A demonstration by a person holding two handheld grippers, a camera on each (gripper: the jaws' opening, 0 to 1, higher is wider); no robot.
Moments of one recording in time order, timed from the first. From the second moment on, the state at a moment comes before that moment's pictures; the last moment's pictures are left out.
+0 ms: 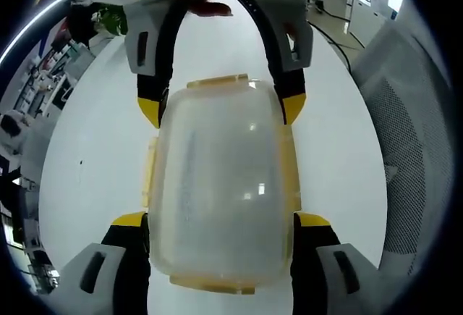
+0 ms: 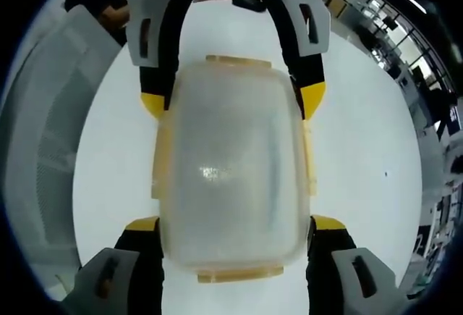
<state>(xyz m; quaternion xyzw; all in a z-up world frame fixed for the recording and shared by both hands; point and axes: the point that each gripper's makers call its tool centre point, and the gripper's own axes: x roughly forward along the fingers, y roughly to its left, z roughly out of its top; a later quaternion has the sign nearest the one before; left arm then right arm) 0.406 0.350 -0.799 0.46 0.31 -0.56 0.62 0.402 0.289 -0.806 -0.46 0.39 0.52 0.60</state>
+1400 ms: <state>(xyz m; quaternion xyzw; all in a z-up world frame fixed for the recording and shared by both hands) 0.381 0.359 -0.767 0.39 0.25 -0.53 0.71 0.385 0.281 -0.762 -0.37 0.30 0.44 0.76</state>
